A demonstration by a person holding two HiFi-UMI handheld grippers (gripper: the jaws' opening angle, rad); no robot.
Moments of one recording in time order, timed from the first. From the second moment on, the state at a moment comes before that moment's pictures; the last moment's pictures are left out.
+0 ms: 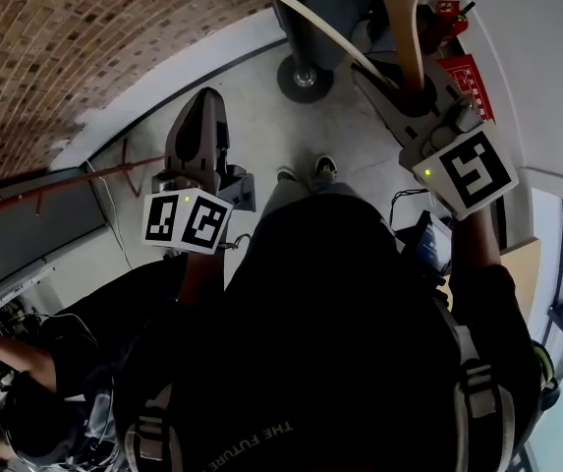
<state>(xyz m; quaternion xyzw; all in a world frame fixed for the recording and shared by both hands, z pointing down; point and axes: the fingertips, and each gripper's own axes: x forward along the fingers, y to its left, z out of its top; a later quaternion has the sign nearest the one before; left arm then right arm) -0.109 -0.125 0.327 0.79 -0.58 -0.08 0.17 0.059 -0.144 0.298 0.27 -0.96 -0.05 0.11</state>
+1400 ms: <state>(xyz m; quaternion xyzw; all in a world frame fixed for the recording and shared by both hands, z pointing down) -0.192 -0.275 0.325 0.83 -0.52 -0.12 0.18 0.033 -0.278 0.285 0.22 -0.92 -0.07 0.32</state>
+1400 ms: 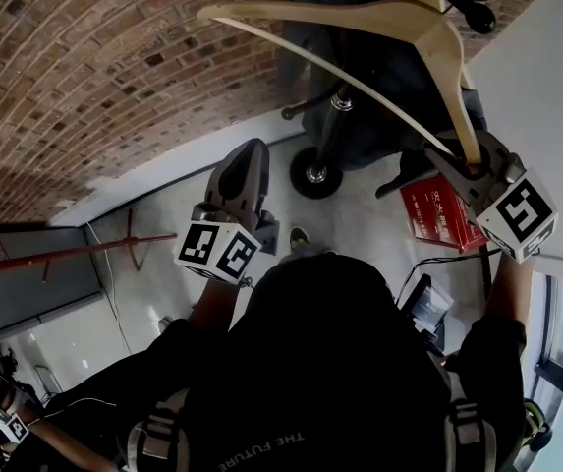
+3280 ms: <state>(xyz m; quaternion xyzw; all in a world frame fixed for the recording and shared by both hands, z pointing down) -0.213 -0.263 0.313 0.81 -0.54 -0.13 0.17 0.045 -0.324 0.303 0.32 -0.89 -0.05 0.31</state>
